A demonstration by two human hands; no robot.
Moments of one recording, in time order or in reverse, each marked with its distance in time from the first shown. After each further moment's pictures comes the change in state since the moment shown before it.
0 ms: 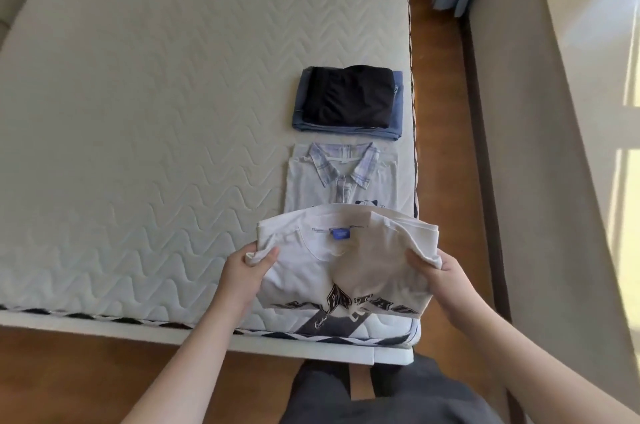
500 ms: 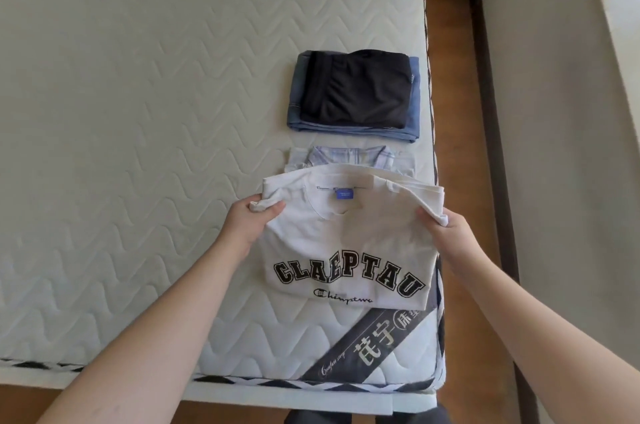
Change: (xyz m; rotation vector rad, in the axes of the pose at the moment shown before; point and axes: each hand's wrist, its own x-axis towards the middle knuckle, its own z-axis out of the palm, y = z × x) left_hand 0.210 0.016 0.019 -0.034 -0.035 -0.028; right_hand 0.185 -0.005 0.017 -0.164 0.172 -0.050
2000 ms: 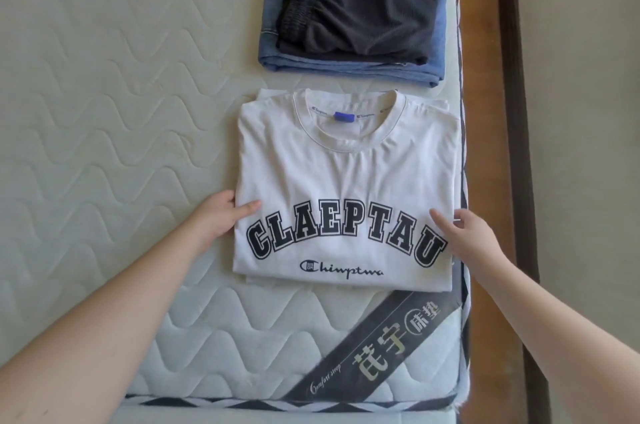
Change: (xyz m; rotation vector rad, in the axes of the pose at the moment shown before) left_hand 0.102 -0.139 0.002 0.175 -0.179 -0.280; right_hand 0.078 0.140 -0.010 -0.562 0.111 0.223
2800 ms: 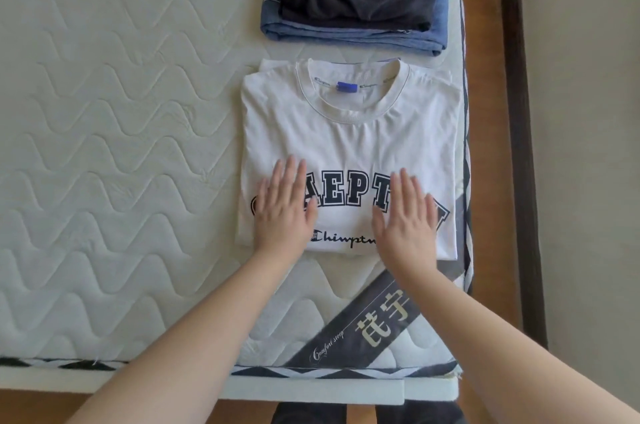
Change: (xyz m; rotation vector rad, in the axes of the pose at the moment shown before) left_hand -0.055 -0.042 0.113 1.027 0.536 0.802; right_hand -0.083 -0.024 0.103 -0.484 0.364 -0.545
